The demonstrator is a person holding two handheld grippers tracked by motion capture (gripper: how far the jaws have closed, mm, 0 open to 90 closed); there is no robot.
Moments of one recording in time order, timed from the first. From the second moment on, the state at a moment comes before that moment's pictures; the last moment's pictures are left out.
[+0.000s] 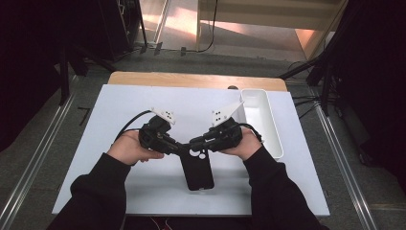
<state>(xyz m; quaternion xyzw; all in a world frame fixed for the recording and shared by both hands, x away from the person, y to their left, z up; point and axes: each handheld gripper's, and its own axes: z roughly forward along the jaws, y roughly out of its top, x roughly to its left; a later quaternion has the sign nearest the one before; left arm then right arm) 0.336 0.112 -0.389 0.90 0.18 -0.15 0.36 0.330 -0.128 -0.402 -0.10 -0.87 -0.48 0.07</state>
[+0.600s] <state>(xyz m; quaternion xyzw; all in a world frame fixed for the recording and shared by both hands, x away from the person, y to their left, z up) 0.339 0.116 -0.382 0.90 0.20 -0.16 0.36 0.333 -0.131 -0.400 -0.13 -0.86 -0.49 0.09</state>
